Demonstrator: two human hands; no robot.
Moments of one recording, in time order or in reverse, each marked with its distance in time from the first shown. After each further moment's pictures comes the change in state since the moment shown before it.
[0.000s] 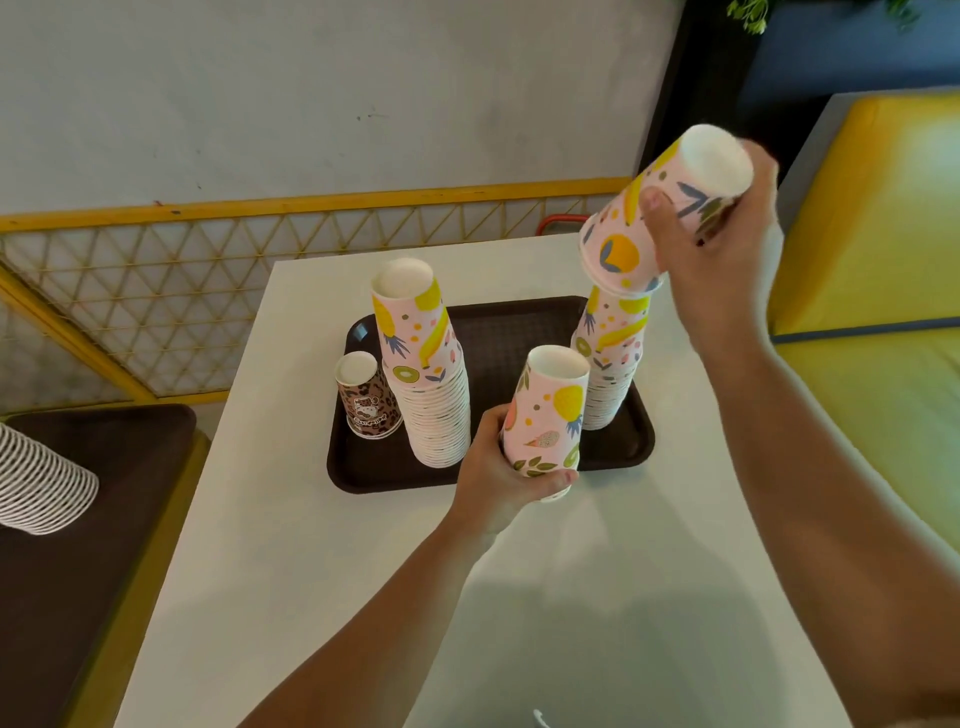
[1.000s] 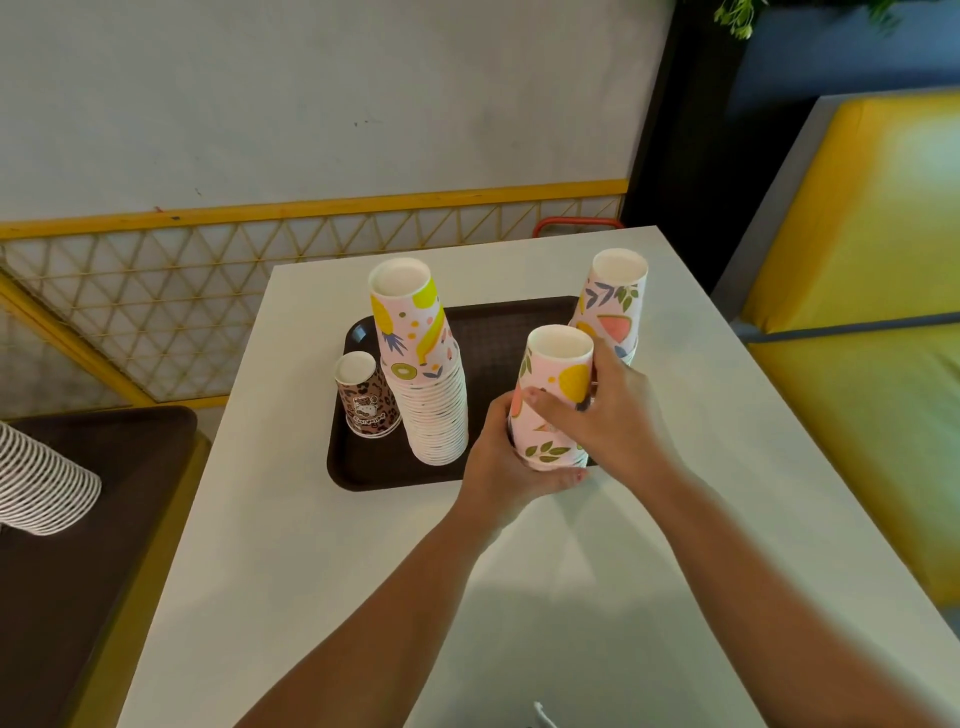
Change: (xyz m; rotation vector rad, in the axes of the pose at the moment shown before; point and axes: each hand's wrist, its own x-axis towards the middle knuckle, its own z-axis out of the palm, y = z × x) left_hand -0.009 0.020 0.006 0.039 -0.013 0.068; right_hand -0.104 0.018 0.010 -0.197 -0.539 0.224
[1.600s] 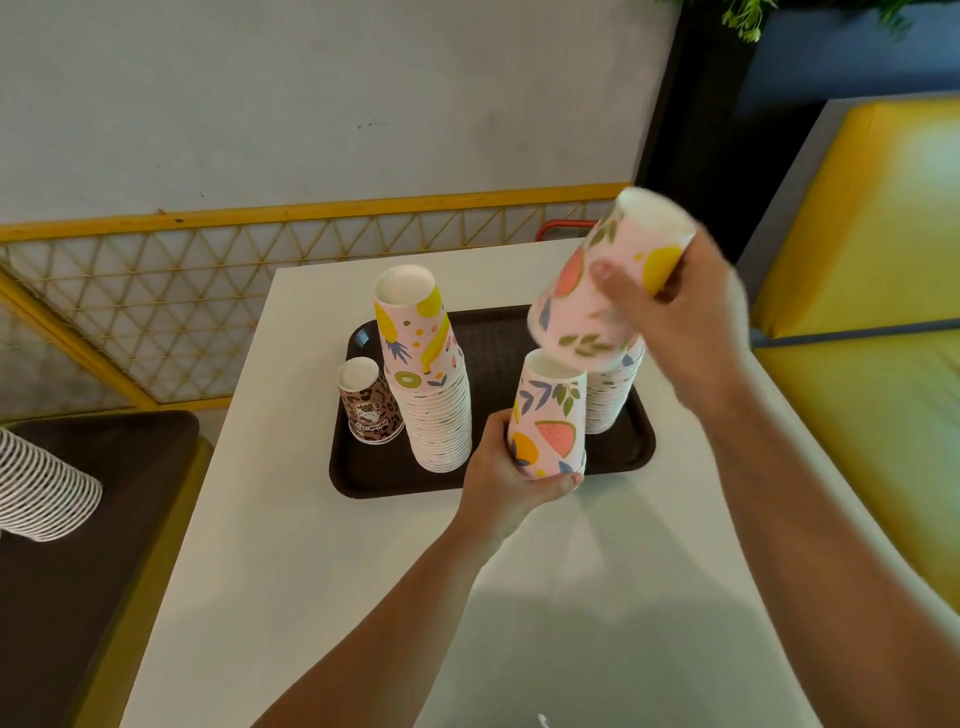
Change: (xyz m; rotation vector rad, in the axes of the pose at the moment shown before) left_hand 0.004 -0.010 -0.003 0.019 0.033 -0.046; right_hand 0.046 -0.037 -0.051 0.261 0.246 -0.062
